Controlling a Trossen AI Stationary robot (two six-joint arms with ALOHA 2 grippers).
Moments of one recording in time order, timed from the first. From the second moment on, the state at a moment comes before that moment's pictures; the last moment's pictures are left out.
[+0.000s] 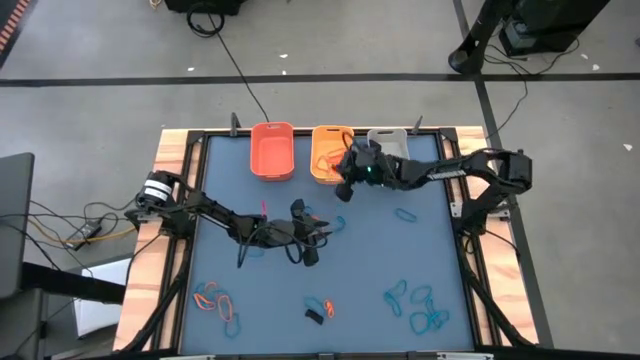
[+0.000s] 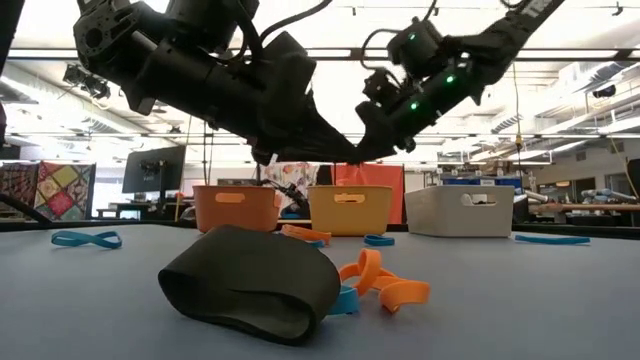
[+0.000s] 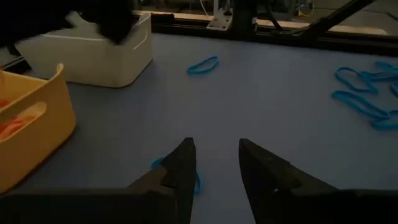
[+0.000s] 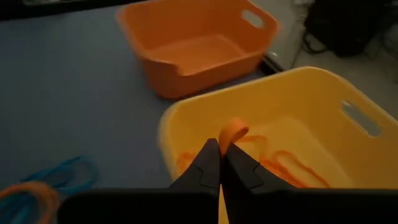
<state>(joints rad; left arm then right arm) -0.20 1.79 0.74 0.72 -0.44 -0.19 -0.31 1.63 0.85 0.24 0.18 0.04</state>
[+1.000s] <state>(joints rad) -0.18 1.79 0.74 0.47 -0.33 -0.24 -0.41 1.54 0.87 0.19 0.13 0.04</state>
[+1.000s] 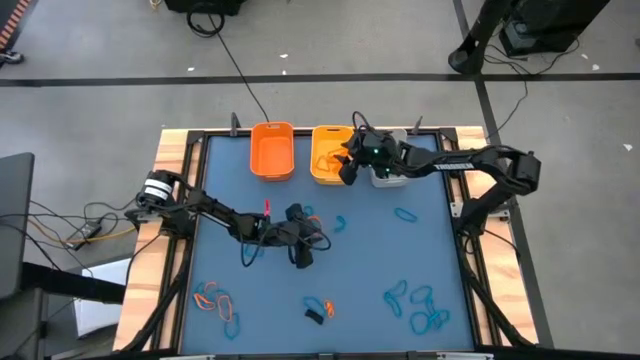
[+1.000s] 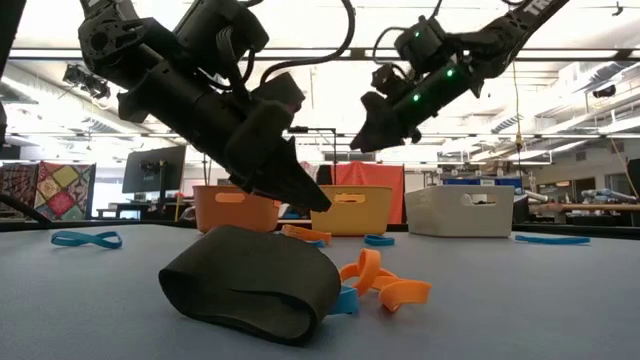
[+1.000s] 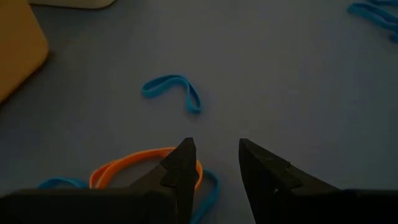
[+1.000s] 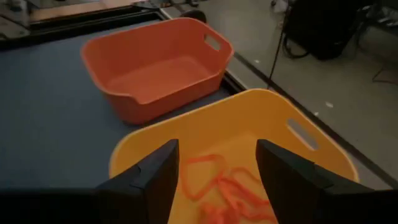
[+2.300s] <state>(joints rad) -0.18 1.85 0.74 0.54 -0.42 -0.19 -0.12 1.42 0.84 -0.18 0.27 0.09</state>
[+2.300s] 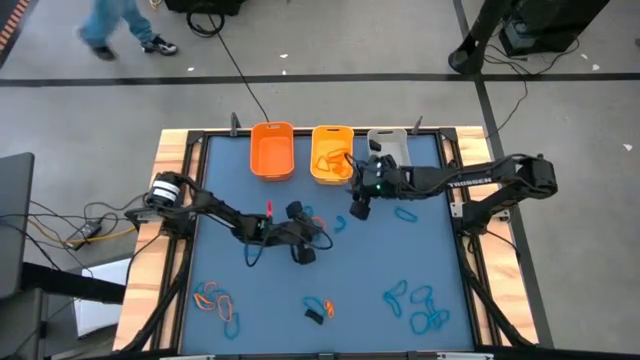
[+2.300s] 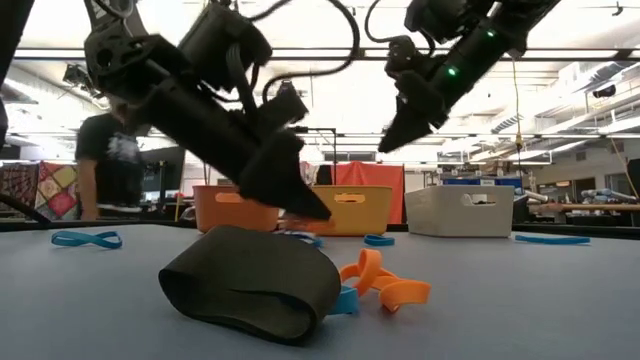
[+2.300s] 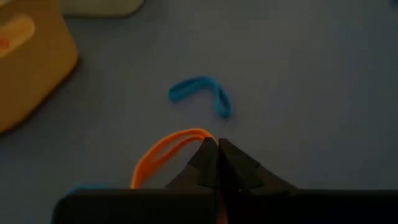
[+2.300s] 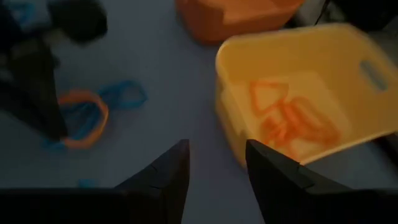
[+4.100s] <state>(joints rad) -0.16 1.94 0.75 0.81 -0.15 -0.24 0.25 1.81 0.65 0.43 0.24 0.26</state>
